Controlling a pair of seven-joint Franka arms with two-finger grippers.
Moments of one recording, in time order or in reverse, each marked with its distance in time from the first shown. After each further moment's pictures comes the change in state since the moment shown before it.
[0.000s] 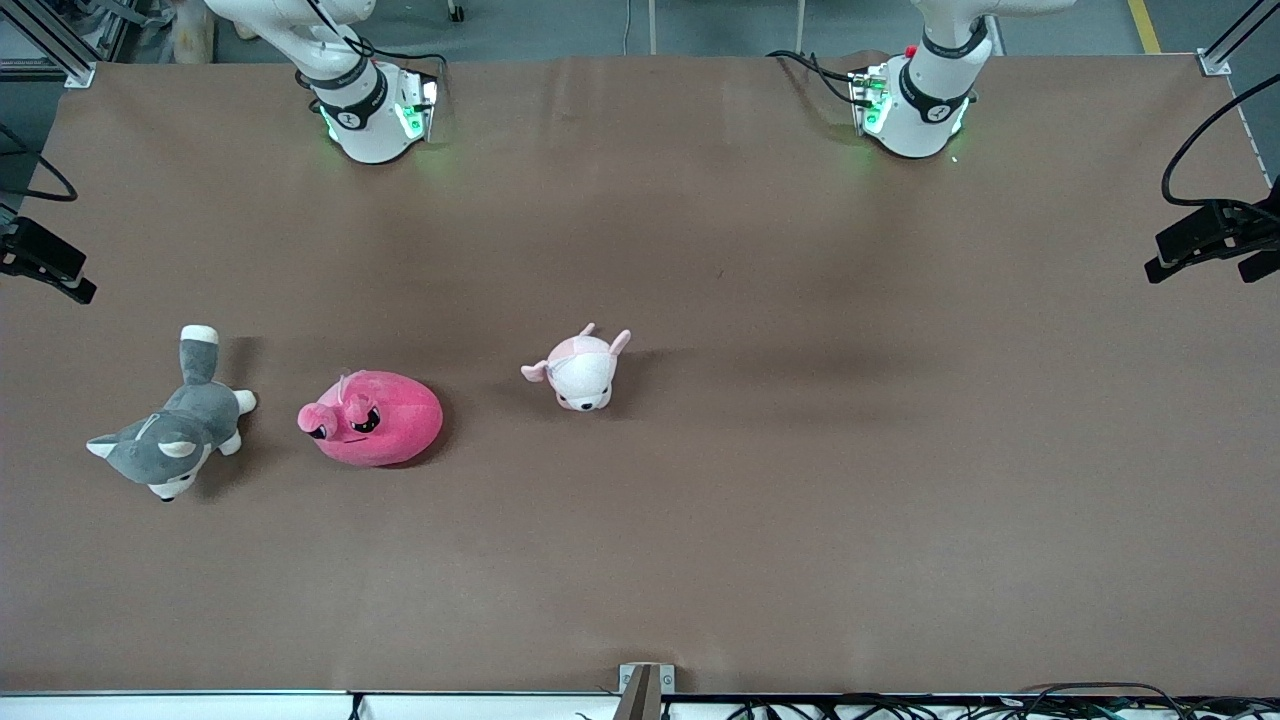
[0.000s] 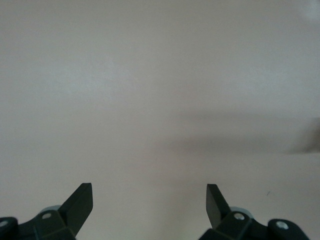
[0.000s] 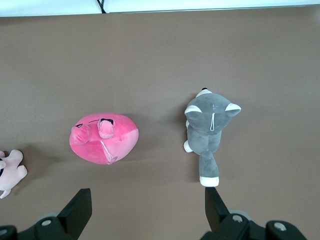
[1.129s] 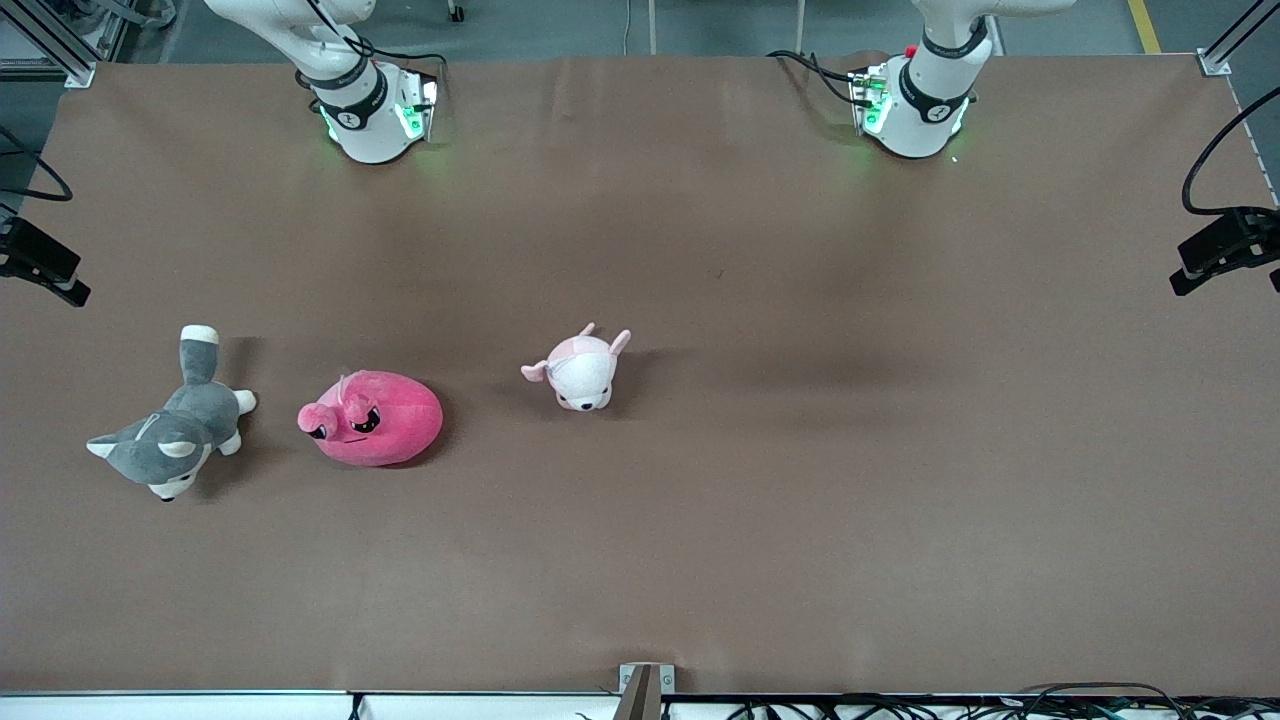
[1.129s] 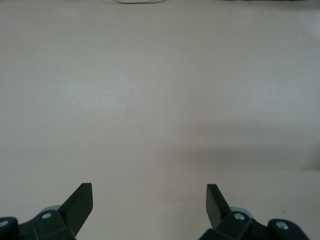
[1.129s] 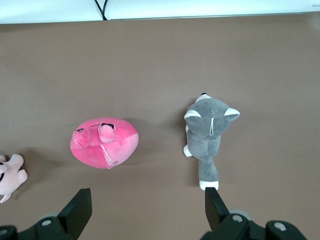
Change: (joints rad) left arm 0.000 -0.001 0.001 0.006 0.047 0.063 0.004; right arm 0.000 -0.007 0.000 0.003 0.000 0.010 0.000
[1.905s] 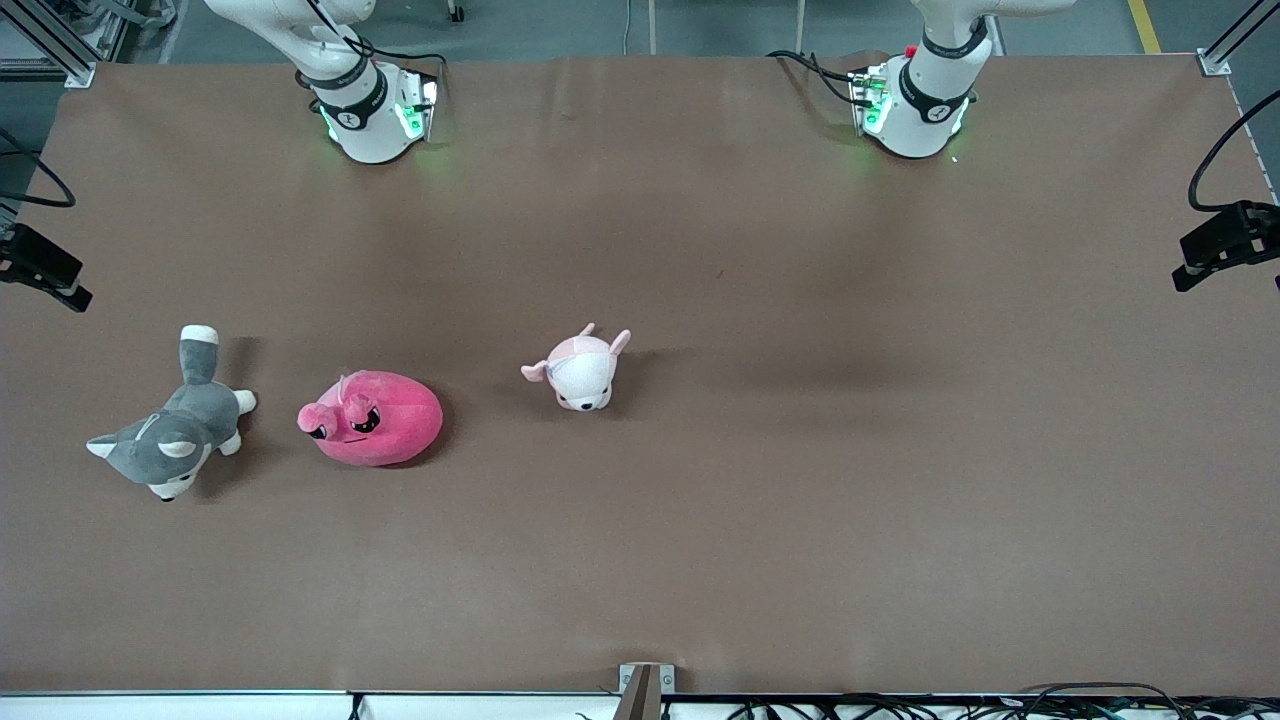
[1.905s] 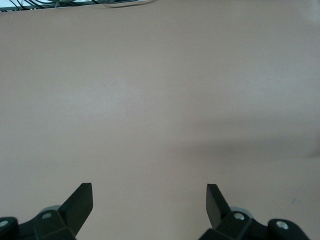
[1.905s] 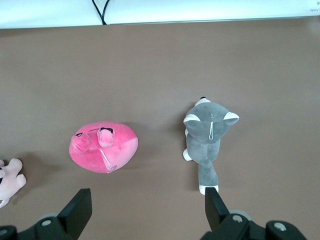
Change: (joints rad) left arm 0.003 0.000 0.000 0.000 0.000 0.000 0.093; right arm -0.002 0.000 -0.001 -0.003 0.000 0.031 0.000
